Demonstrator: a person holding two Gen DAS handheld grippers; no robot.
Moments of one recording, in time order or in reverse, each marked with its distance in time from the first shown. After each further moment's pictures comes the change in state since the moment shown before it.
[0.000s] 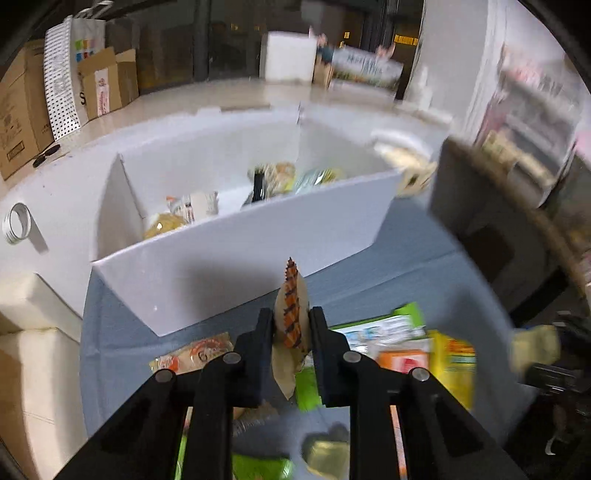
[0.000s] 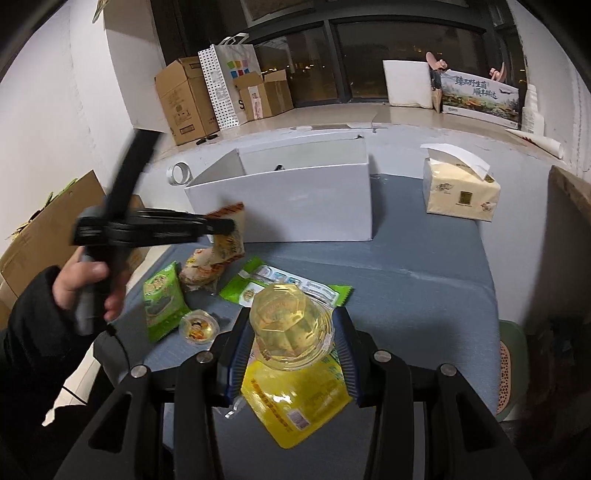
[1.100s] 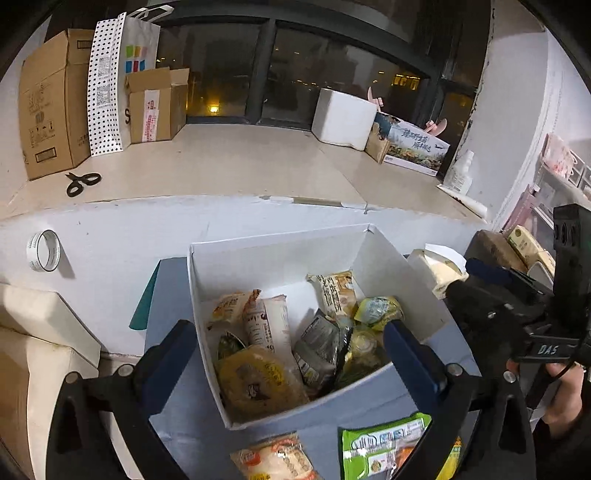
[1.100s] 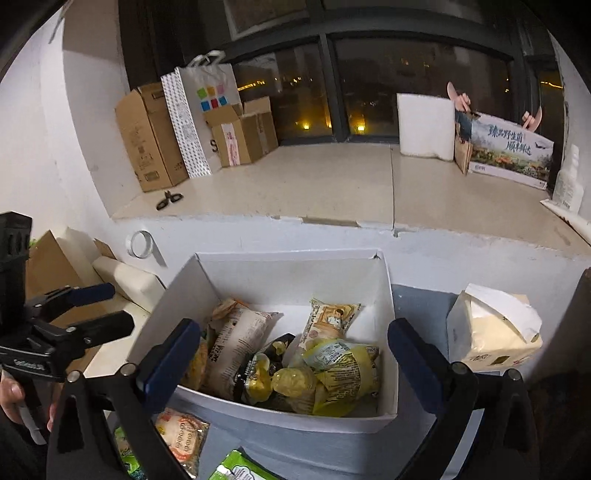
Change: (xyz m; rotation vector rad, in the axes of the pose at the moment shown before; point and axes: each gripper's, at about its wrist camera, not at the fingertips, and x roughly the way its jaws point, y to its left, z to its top) left arm -0.016 0.092 0.111 -0.139 -0.105 0.057; right arm 0.106 -0.008 0.208 0.017 -0.071 -0.049
